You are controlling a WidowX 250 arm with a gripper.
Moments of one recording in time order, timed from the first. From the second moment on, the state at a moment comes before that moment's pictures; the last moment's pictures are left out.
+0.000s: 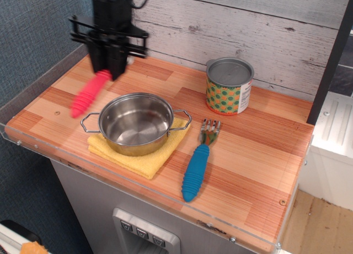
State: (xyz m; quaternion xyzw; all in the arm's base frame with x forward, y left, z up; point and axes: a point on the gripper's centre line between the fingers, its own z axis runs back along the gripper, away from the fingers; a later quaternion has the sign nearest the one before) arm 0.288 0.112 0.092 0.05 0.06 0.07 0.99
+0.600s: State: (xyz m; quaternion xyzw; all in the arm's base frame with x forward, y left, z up) arm 0.298 0.155 0.062 0.08 0.03 0.07 0.99
